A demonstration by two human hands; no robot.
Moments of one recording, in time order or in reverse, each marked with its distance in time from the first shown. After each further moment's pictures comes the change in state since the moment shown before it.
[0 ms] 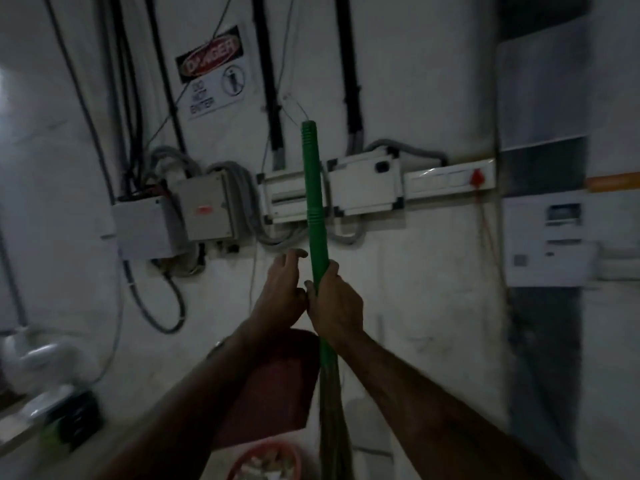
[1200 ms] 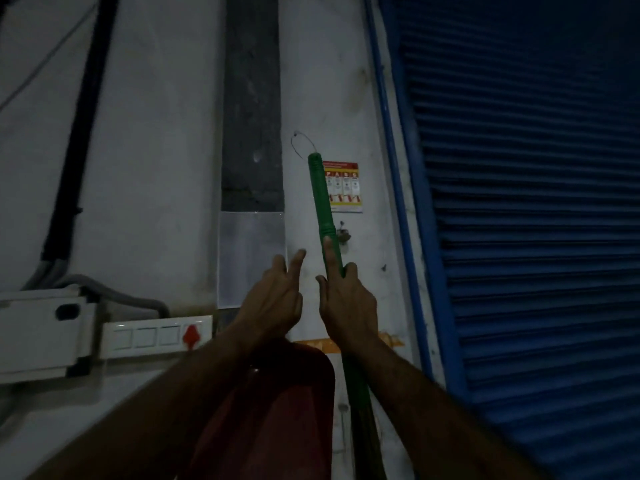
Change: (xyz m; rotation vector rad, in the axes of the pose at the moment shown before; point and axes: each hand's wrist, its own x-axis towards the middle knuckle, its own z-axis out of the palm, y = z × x) left_hand 0.301 0.539 0.240 -0.087 0.251 0.562; right_hand 0.230 0.378 -0.516 -0.637 0.694 -0.191
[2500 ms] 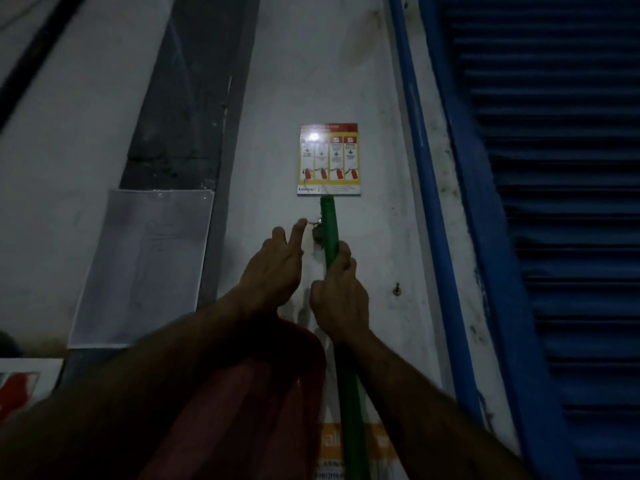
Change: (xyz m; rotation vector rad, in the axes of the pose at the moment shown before) left_hand 0.276 -0.027 0.321 0.239 0.165 -0.203; right_hand 0.168 0.262 0.318 0.355 -0.105 0.044
